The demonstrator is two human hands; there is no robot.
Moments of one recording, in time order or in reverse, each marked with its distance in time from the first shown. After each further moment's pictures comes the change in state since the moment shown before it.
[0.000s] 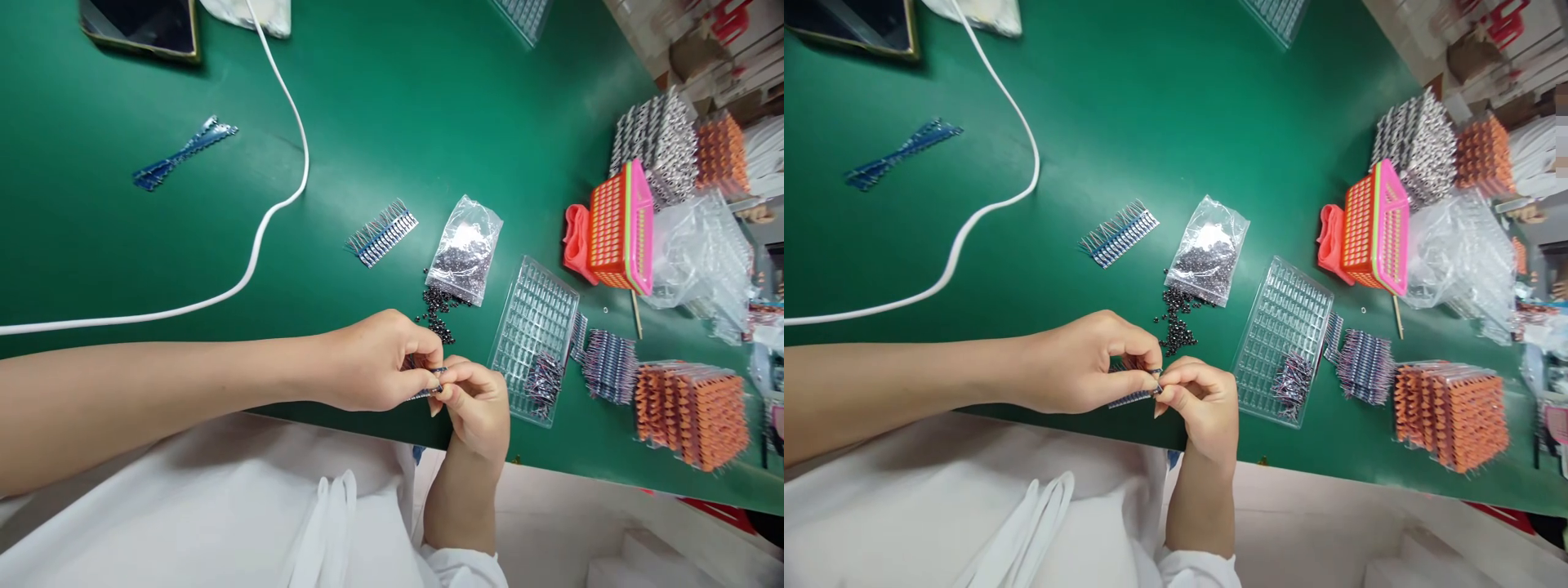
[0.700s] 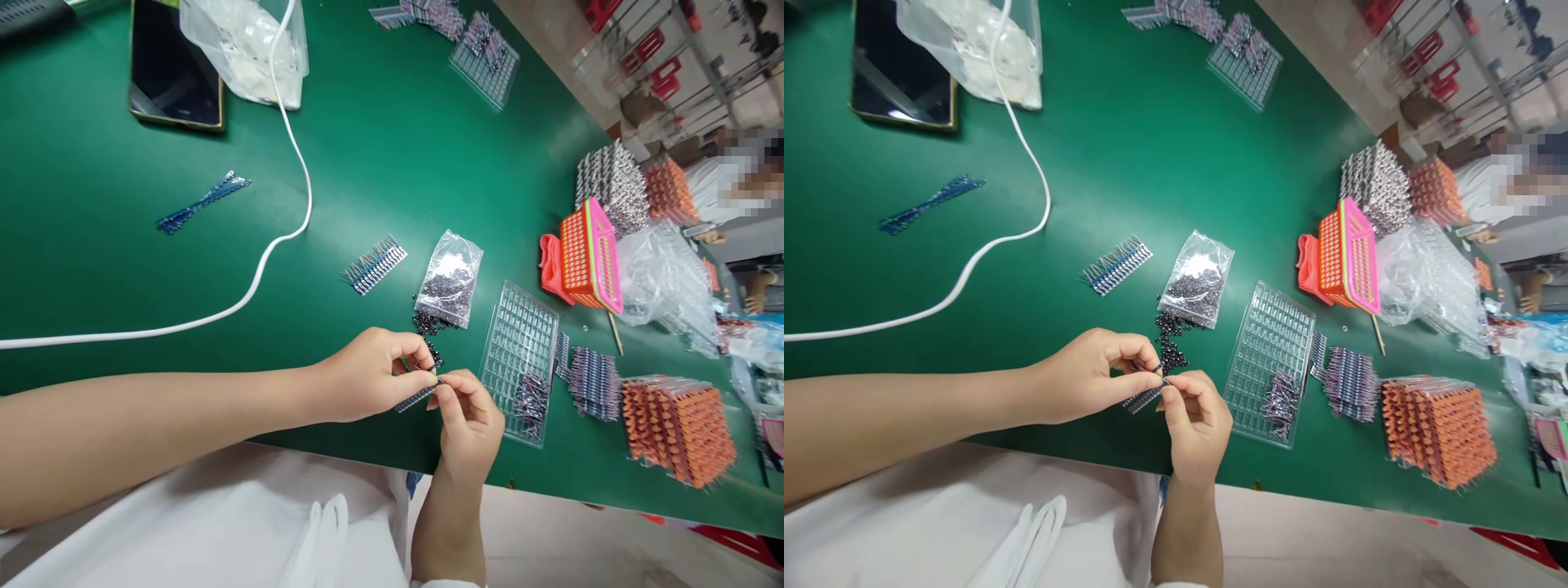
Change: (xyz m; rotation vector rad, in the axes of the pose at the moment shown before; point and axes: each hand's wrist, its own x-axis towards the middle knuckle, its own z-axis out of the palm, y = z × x) left_hand 0.004 -0.002 0.007 -0.141 0.227 -0.044; right_hand -0.003 0.006 0.014 -0.357 0.334 -0.306
